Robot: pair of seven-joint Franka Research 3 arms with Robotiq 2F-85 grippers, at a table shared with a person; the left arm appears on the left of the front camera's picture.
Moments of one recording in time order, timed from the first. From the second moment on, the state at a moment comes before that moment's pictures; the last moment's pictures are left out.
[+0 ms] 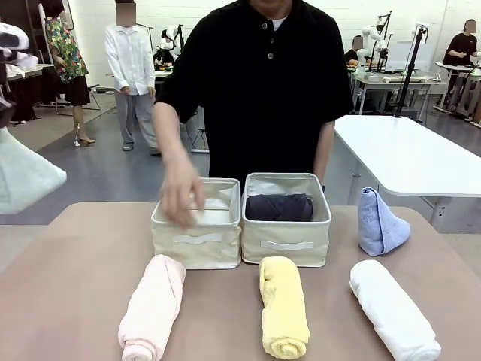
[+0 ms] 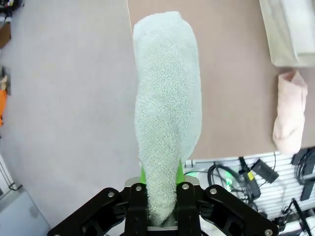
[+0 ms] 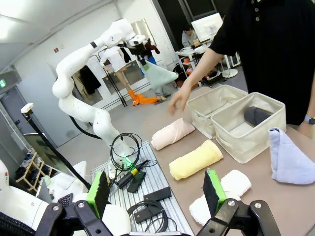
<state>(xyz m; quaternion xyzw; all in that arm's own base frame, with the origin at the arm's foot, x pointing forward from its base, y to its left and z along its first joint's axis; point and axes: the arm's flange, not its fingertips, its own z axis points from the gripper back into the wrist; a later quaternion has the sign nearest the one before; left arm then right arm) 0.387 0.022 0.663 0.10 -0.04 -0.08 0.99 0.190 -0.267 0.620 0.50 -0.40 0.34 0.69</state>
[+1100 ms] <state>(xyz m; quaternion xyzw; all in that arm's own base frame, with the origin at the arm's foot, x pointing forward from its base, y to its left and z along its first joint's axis) 0.259 0.091 0.621 -0.02 -0.07 -0.03 1.00 0.190 -0.267 0.620 0.50 -0.40 0.34 0.69</state>
